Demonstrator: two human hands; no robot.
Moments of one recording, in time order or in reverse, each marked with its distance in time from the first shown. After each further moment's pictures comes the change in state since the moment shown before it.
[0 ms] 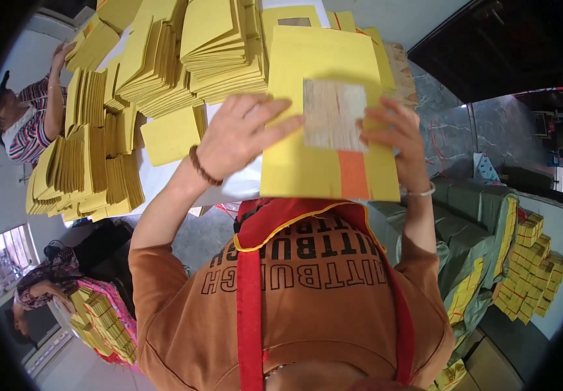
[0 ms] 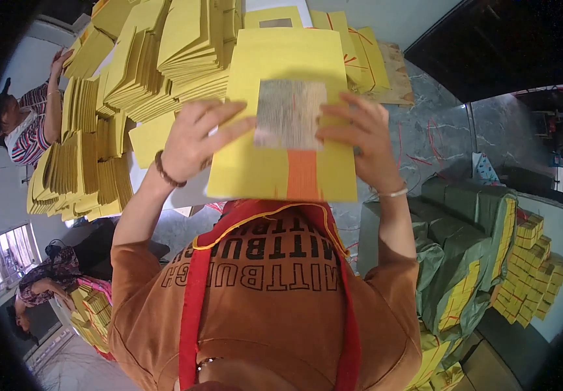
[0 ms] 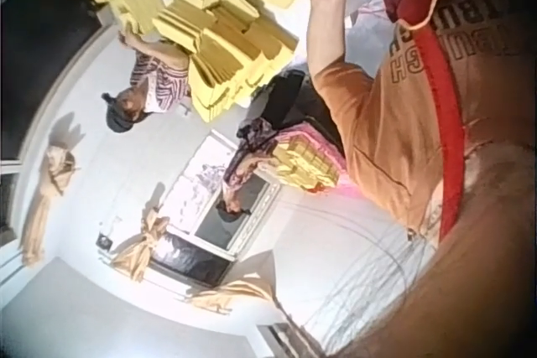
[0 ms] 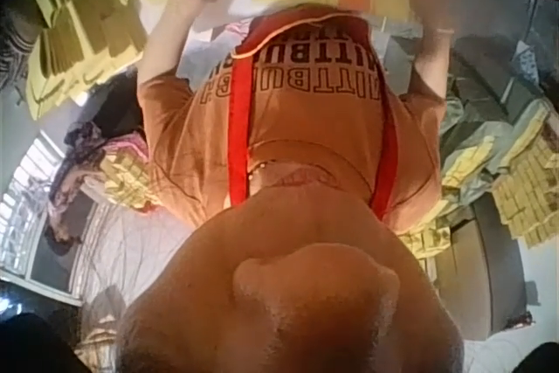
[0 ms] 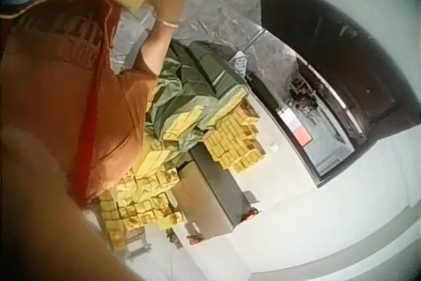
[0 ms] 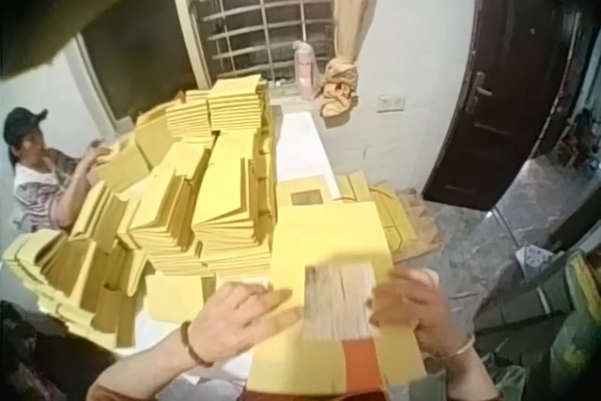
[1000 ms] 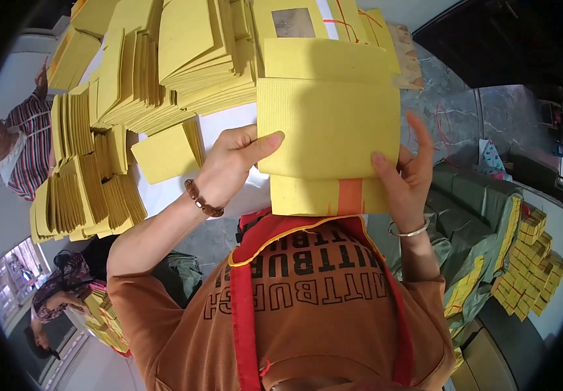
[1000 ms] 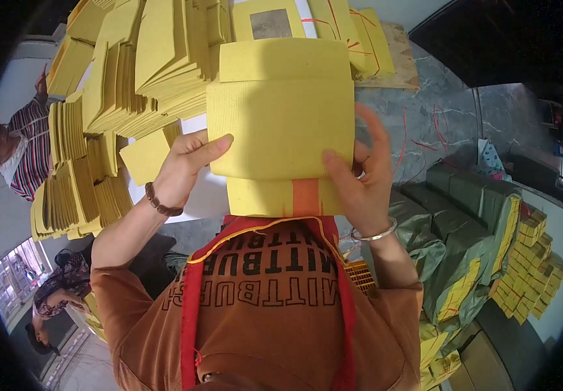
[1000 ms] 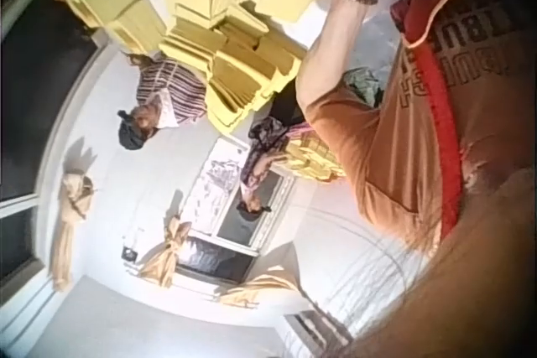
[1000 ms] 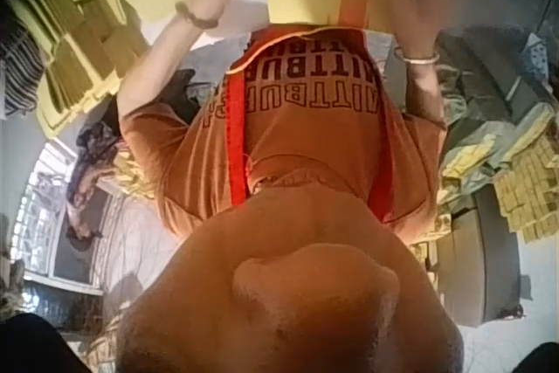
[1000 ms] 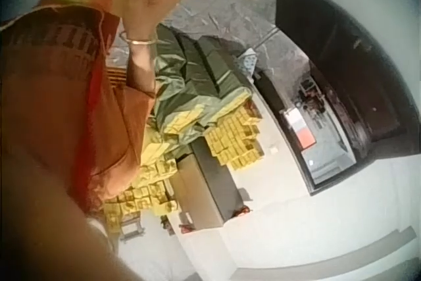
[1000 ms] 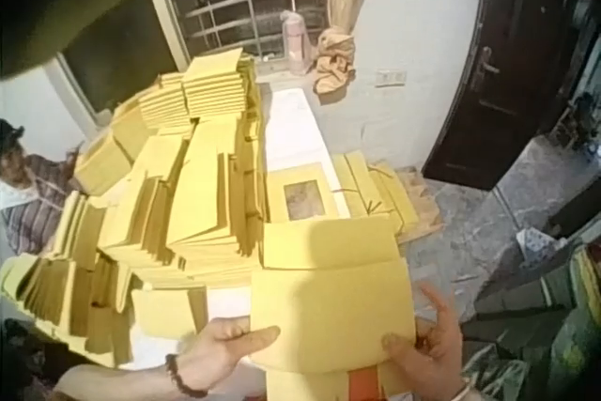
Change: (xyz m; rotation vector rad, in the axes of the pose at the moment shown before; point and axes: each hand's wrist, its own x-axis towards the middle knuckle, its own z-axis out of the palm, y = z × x) left_hand 0.023 -0.013 0.009 -1.485 -0.176 -1.296; right_hand 0.016 -0.026 0.022 0.899 0.245 0.878
